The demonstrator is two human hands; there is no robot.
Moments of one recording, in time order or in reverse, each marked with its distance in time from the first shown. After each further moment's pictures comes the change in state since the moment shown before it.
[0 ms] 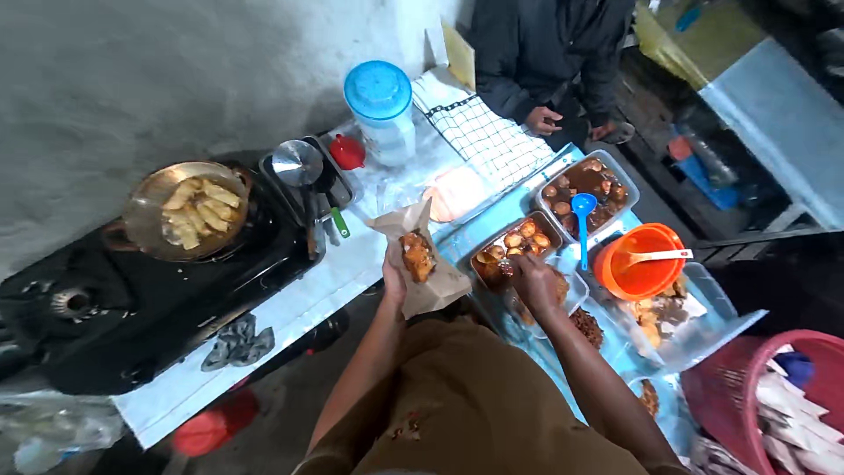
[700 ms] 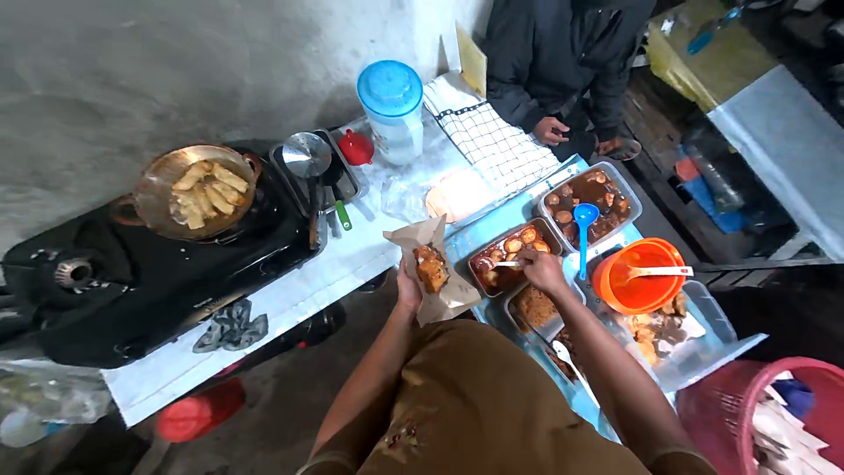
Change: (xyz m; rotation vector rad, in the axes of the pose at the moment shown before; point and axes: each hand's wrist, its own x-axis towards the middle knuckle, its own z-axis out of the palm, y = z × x) left_hand -0.020 -0.047 0.012 -0.173 0.003 -0.123; right_hand 0.050 0.046 -0.016 0.074 -0.551 0.298
